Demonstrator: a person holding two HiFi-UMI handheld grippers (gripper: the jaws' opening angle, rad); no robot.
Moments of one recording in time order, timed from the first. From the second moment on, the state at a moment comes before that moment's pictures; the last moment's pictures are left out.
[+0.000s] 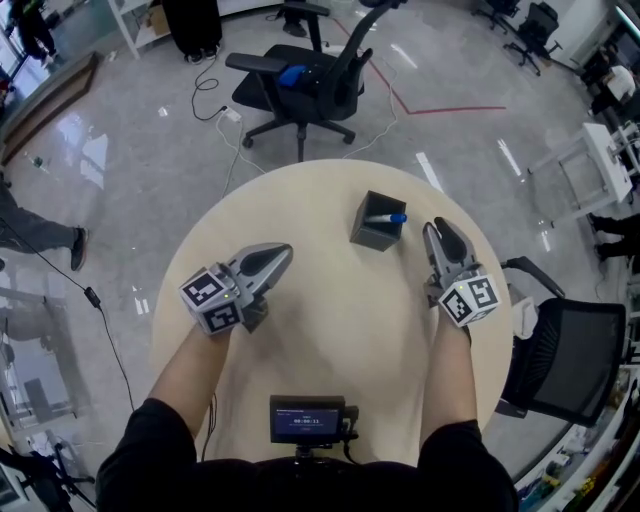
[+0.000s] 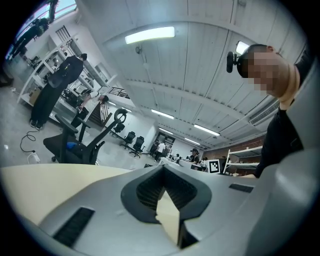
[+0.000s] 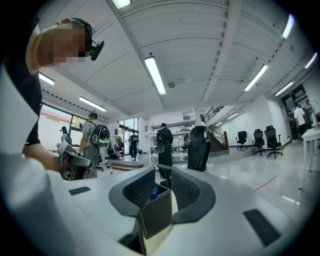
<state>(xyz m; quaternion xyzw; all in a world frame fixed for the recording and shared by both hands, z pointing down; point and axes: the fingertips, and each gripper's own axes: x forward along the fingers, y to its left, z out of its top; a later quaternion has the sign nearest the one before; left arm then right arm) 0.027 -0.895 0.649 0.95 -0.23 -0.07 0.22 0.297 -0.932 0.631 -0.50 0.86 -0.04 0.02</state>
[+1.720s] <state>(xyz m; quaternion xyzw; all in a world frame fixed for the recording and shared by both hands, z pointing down) -0.054 -0.563 0.378 0.95 -0.25 -0.11 0.13 0.293 -0.561 0.365 -0.47 0.88 -0.01 0.04</state>
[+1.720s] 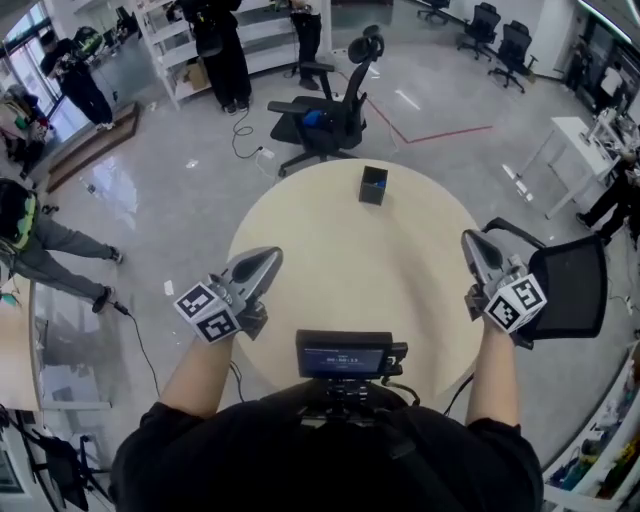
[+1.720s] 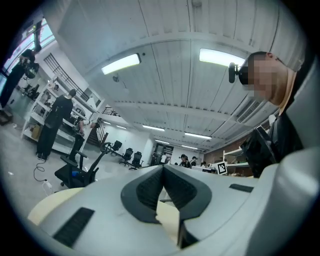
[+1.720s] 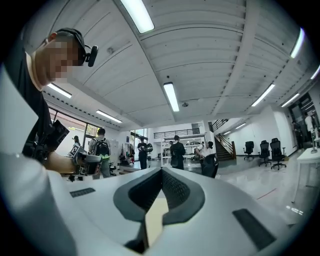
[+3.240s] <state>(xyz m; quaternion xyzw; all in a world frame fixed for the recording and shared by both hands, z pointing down) -0.036 -0.406 0.377 0.96 -0.22 -0.13 0.14 0.223 -0.410 0.367 -0.38 0.92 -0.02 0.02</state>
